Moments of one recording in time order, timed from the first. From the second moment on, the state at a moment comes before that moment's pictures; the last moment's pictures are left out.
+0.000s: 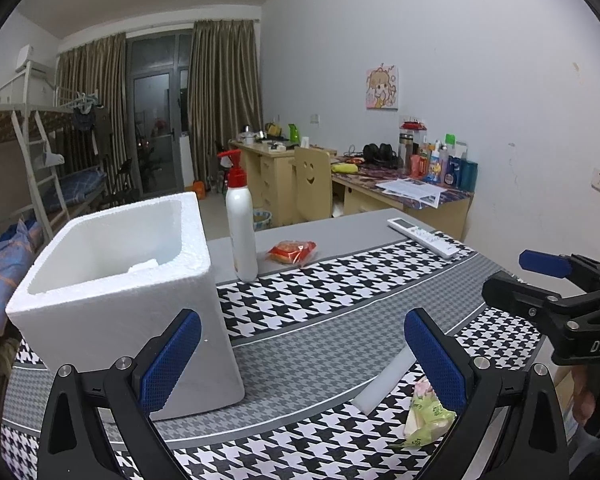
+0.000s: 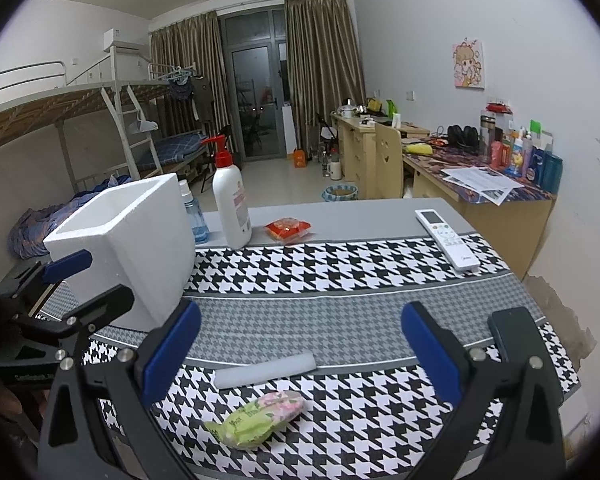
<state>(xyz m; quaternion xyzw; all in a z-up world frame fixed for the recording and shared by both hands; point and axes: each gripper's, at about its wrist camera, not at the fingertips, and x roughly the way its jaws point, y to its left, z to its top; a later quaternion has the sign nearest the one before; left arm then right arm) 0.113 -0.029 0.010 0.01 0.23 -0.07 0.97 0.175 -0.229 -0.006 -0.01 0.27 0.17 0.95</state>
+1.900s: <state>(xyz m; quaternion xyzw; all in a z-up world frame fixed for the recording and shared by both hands) 0.171 -0.074 -0.074 0.09 0.38 -0.19 0.90 0.171 -0.248 -0.077 0.01 0.36 0.16 0.92</state>
